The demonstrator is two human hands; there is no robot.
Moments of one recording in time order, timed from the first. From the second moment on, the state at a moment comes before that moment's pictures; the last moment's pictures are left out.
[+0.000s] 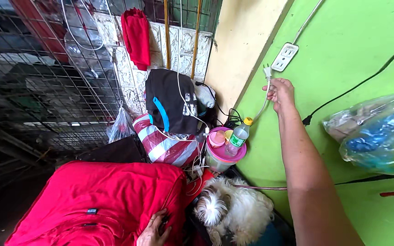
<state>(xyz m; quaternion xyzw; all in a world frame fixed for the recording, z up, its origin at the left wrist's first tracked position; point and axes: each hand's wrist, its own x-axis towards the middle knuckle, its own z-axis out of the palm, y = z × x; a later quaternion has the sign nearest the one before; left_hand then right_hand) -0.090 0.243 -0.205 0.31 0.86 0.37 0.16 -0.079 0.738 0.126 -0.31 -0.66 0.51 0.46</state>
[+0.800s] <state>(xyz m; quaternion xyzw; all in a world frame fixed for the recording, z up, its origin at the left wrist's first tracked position) -0.090 0.244 -0.206 0.31 0.86 0.37 0.16 -0.108 0.737 0.148 -0.37 -0.59 0.52 0.50</state>
